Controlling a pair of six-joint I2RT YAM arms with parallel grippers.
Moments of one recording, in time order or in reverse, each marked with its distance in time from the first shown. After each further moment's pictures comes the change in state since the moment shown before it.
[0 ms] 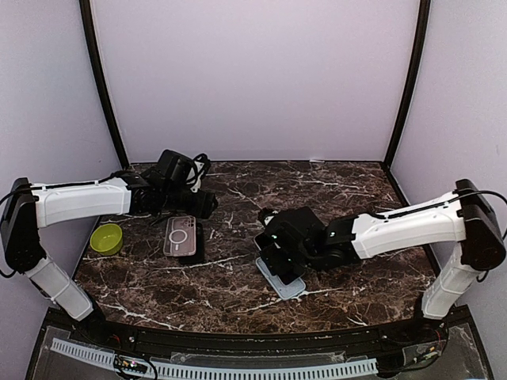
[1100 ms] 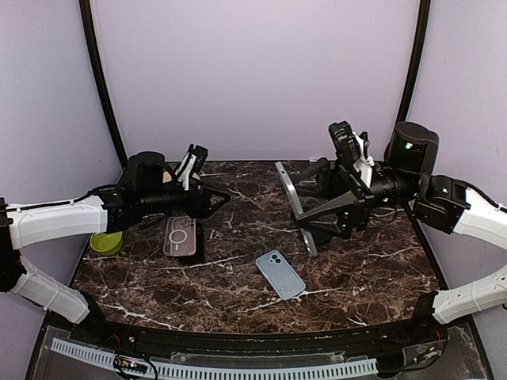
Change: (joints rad) left arm 0.000 -0.212 -0.211 0.396 0.427 0.056; right arm -0.211 -0.626 -0.001 0.298 -1.249 -0.338
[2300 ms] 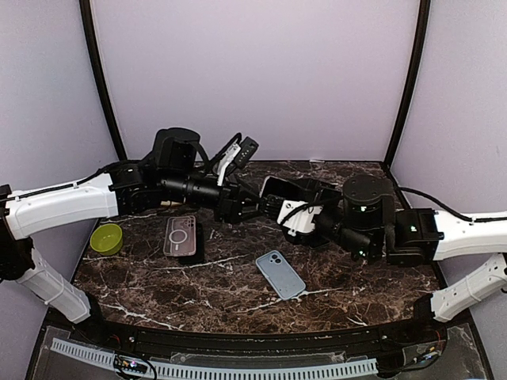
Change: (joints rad) left arm -0.240 0.117 0.367 -0.280 0.242 -0.037; right arm 0.332 0.115 -0.101 0.002 1.358 -0.875
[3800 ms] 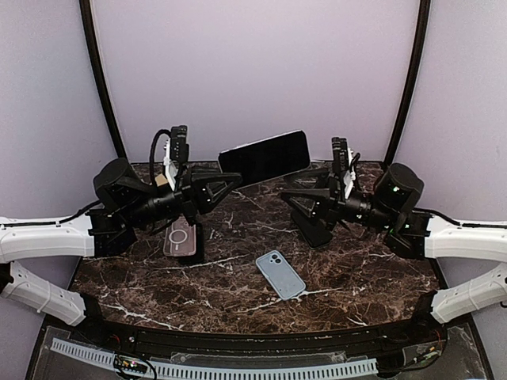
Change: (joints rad) left arm -0.024 -0.250 -0.449 0.838 -0.143 -0.112; right arm -0.390 -0.048 -0.261 0.650 -0.973 1.017
